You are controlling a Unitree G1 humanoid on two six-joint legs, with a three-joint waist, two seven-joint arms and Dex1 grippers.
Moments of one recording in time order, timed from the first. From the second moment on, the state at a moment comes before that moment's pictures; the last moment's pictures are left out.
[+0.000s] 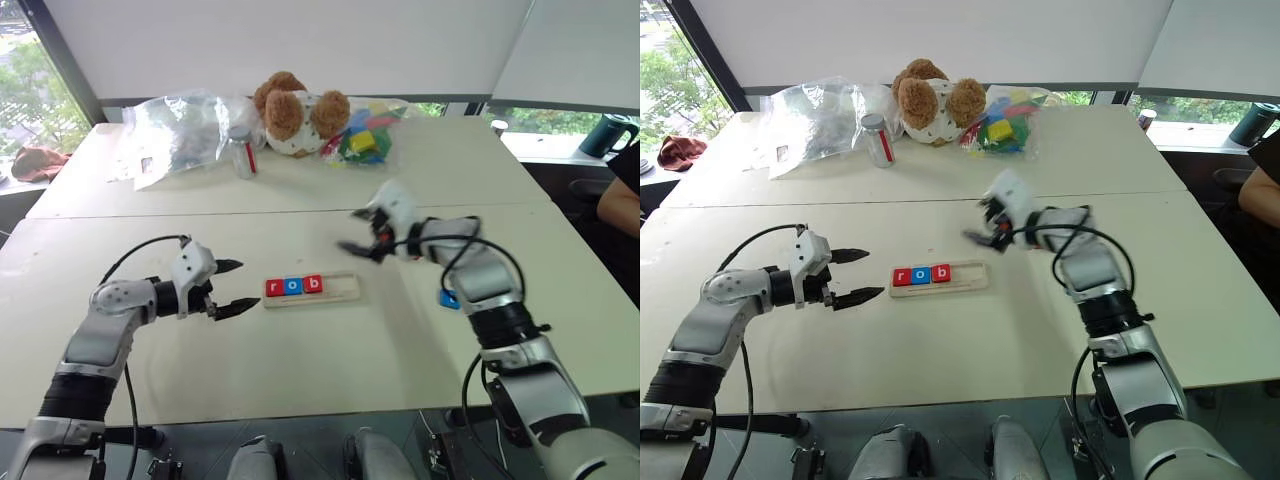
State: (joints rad) left arm -0.33 0.69 0.01 0.05 -0.32 0.22 -1.11; right arm -0.68 -0.41 -0.02 0.06 -0.02 0.62 0.69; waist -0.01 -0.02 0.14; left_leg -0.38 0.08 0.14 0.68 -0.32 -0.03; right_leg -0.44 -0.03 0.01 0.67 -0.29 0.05
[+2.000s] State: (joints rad) left arm -0.41 0.65 -0.11 -0.02 -0.34 0.31 -1.16; right arm -0.30 -0.01 -0.06 -0.47 0.05 1.25 0.02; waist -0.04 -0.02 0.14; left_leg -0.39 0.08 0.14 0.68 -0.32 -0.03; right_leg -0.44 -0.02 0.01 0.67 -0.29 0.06
